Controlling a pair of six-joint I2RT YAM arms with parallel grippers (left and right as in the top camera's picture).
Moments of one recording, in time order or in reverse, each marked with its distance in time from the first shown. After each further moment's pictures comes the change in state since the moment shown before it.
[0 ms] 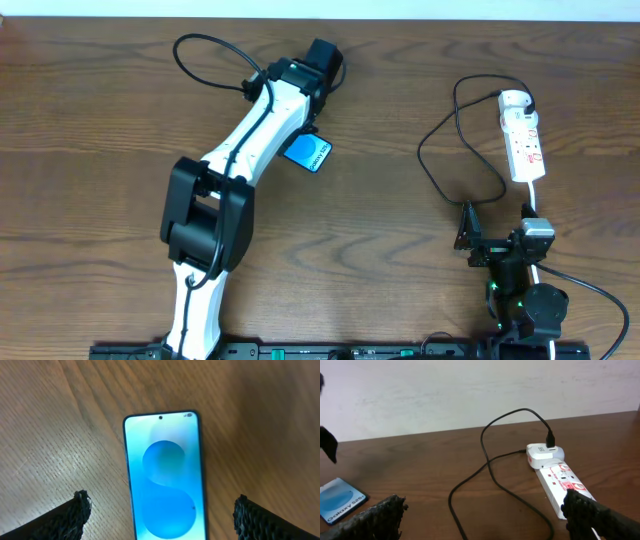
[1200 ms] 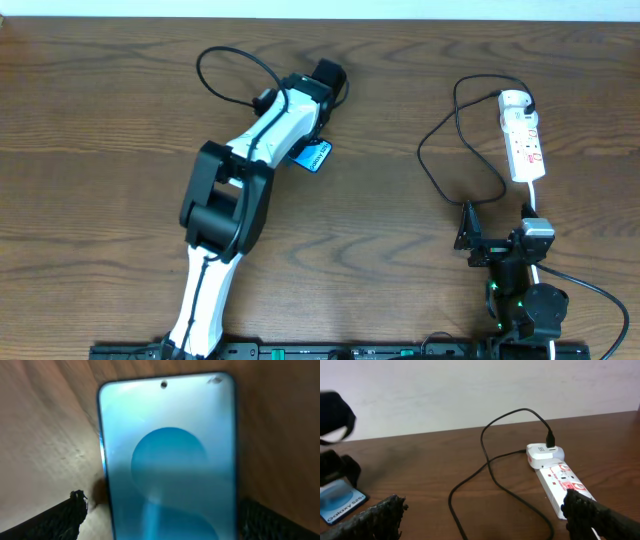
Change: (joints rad) left arm -0.006 0.146 -0.028 0.085 0.037 -0.026; right arm 0.000 0.000 0.000 0.000 0.000 0.000
